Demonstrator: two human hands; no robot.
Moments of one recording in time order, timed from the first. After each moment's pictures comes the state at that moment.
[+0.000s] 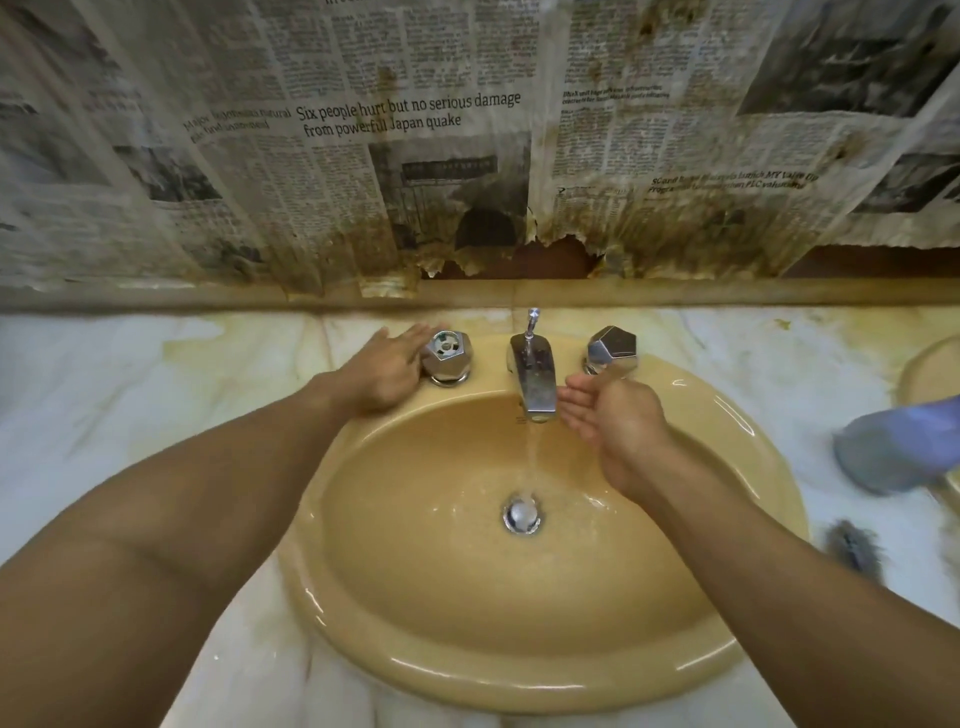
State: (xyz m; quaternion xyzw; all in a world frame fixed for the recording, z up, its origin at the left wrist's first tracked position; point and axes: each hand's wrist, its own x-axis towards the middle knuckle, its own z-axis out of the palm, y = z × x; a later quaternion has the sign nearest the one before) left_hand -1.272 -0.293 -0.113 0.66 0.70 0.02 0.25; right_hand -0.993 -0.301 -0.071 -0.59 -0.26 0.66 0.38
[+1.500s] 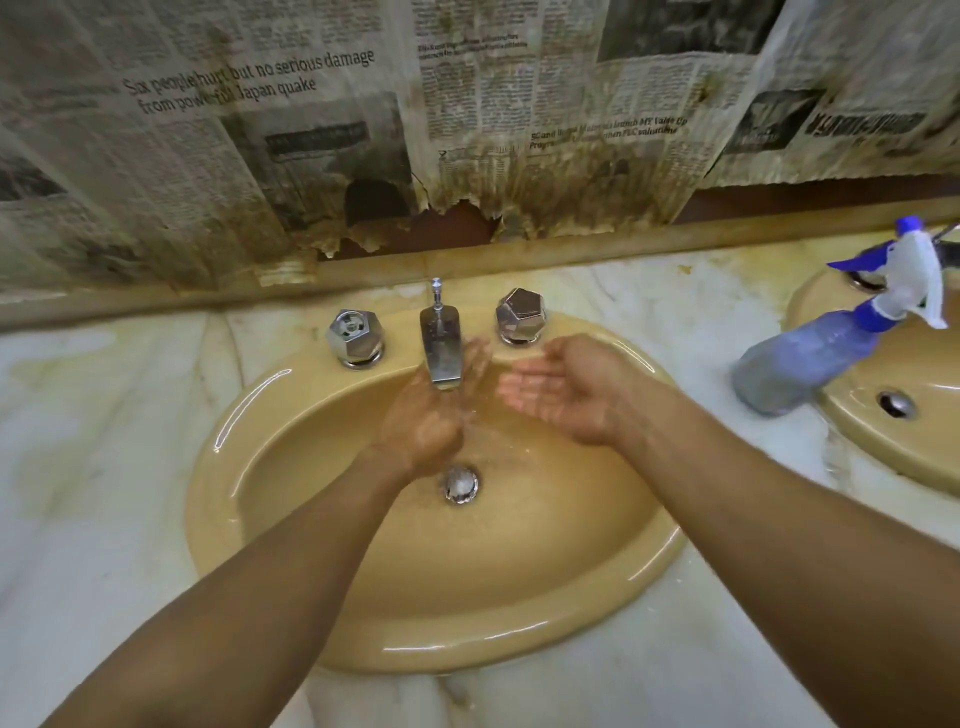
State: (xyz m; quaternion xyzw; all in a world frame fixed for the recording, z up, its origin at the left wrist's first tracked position) left_hand -1.121 -0.338 -0.151 0.82 0.56 0.09 0.08; right_hand -0.936 -0.301 -0.037 -0.59 -0.17 0.74 0.26
